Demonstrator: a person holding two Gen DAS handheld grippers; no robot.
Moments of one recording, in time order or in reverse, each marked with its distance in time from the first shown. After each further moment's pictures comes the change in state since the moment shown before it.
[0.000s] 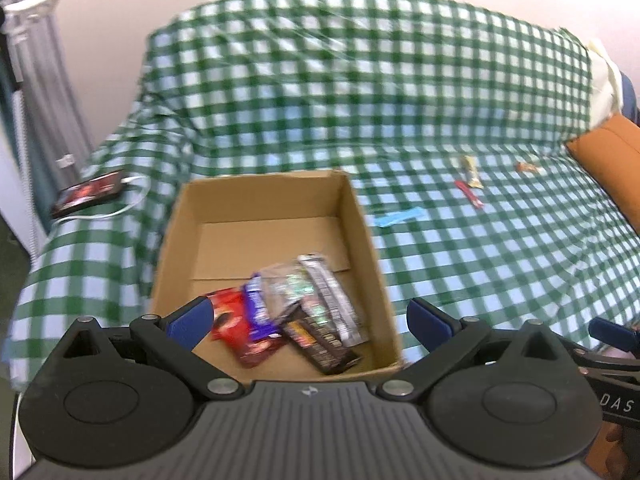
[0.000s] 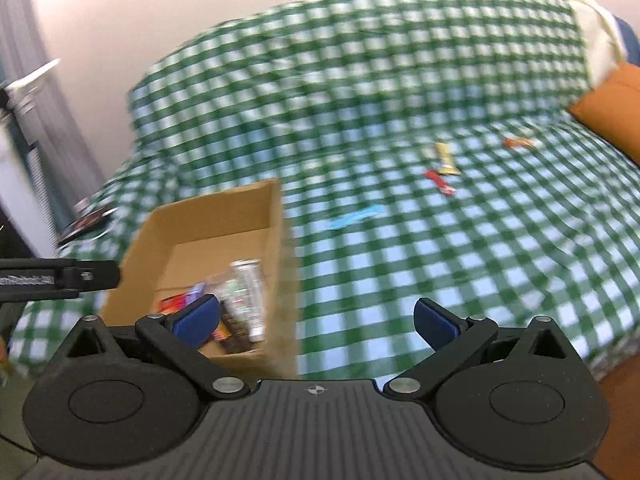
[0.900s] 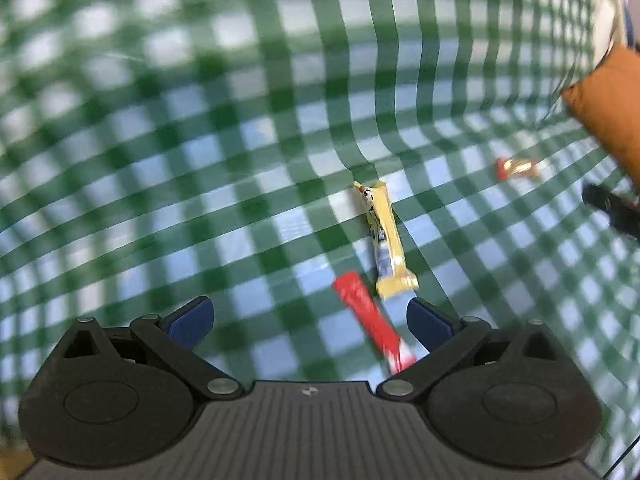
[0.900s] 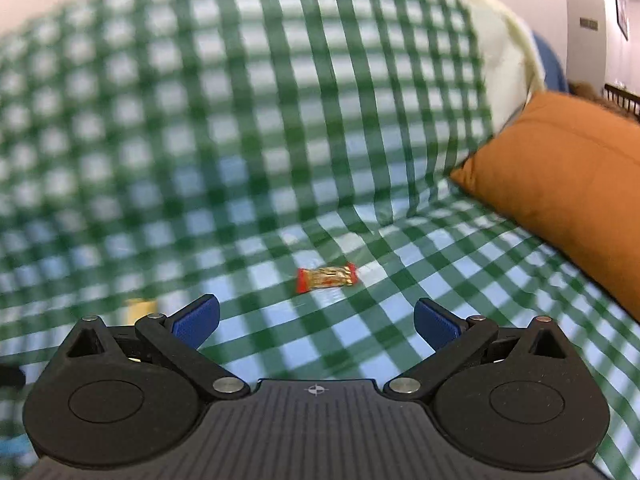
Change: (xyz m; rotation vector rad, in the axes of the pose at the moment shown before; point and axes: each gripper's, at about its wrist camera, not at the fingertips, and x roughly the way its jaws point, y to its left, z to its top) left arm 0.451 -0.309 0.230 0.220 0.173 -0.175; right arm 0.342 -0.353 0.241 0.046 -0.157 -0.415
